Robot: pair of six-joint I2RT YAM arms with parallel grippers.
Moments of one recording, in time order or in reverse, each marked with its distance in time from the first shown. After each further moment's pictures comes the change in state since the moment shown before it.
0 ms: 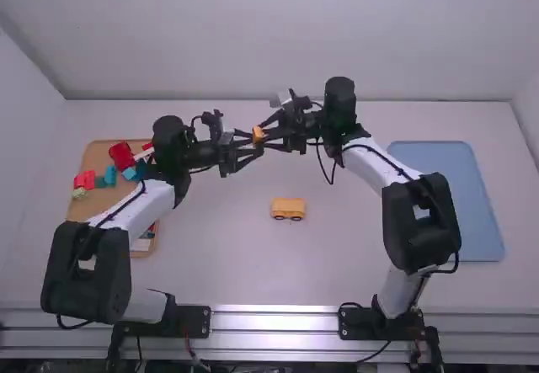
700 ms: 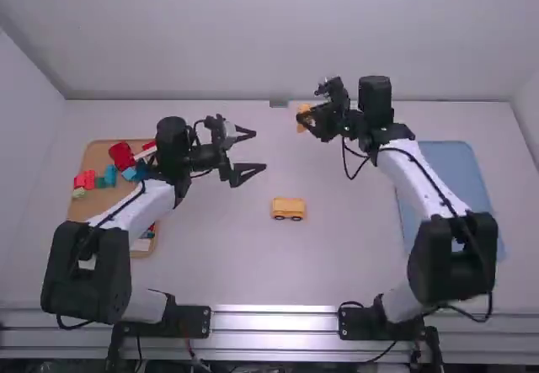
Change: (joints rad) left arm 0.000 0.000 0.000 -0.138 -0.040 0.106; right arm -0.124 -0.258 0.000 -0.760 0.850 -0.094
